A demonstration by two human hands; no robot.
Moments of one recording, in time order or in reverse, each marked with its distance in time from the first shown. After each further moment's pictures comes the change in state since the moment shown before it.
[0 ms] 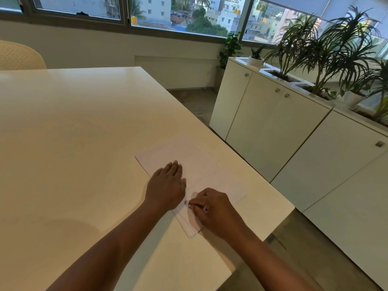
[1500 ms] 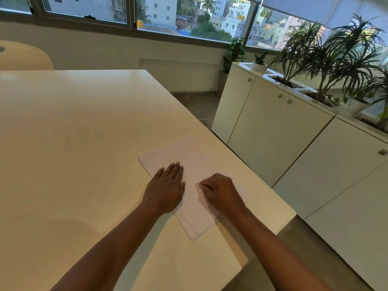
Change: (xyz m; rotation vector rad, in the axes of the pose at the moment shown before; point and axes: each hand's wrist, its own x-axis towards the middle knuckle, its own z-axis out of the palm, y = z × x) left_hand -0.002 -0.010 0.000 0.042 -0.049 0.058; right_hand 0.047 0.023 -0.018 -0.096 0.052 0.073
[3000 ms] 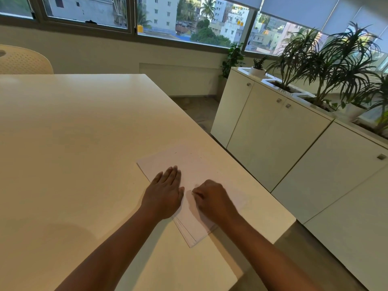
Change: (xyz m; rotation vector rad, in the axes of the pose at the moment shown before) left_hand 0.003 -0.001 0.004 0.028 -0.002 -0.016; right_hand 0.000 -0.012 0.015 -0.082 -0.029 -0.042
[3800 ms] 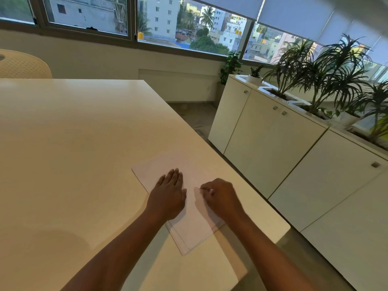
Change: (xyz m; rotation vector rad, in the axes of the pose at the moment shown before) left_hand 0.016 0.023 -0.006 -0.080 0.016 -0.029; right_hand 0.012 0.036 -0.018 0.055 0.081 0.106
